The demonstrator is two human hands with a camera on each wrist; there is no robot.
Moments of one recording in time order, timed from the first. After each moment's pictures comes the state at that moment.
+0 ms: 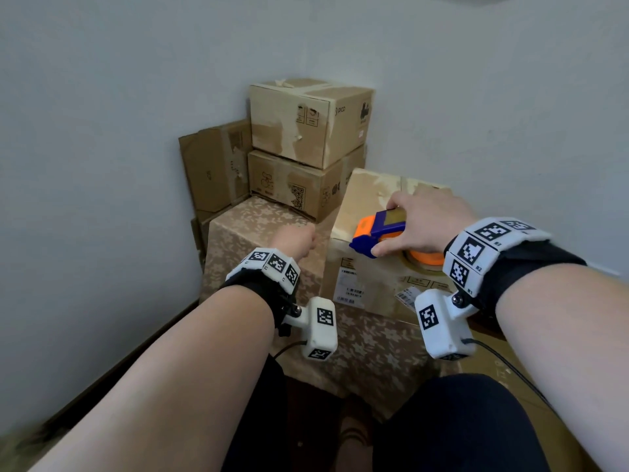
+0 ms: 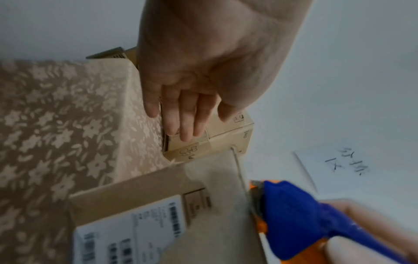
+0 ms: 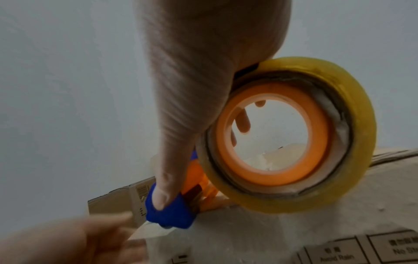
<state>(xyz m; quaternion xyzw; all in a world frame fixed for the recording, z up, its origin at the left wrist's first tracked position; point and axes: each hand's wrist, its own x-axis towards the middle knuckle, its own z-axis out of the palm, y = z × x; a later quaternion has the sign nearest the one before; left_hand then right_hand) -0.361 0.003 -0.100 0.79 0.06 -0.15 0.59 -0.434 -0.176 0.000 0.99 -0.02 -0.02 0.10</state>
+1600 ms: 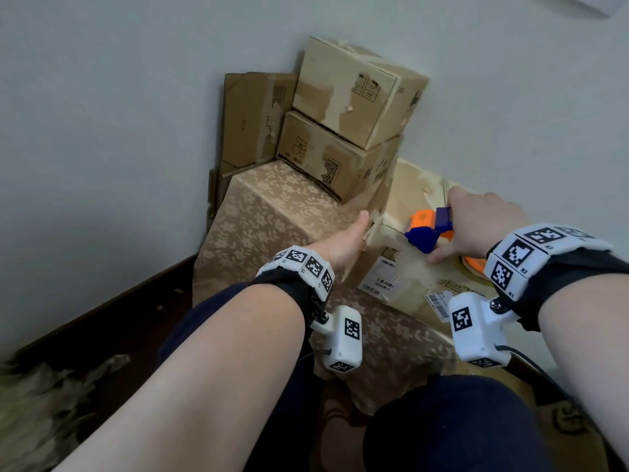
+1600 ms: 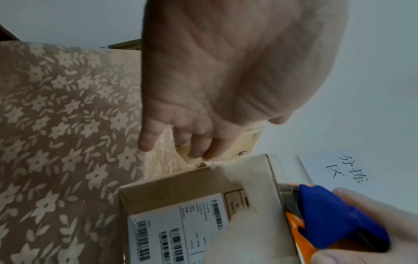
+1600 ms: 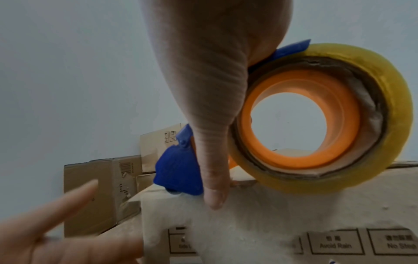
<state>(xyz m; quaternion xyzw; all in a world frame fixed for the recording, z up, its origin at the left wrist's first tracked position) -0.378 0.027 -0.137 0.74 -0.12 -0.31 0.59 -0.408 -0.144 -0.016 0.96 -0.10 -0.05 0.24</state>
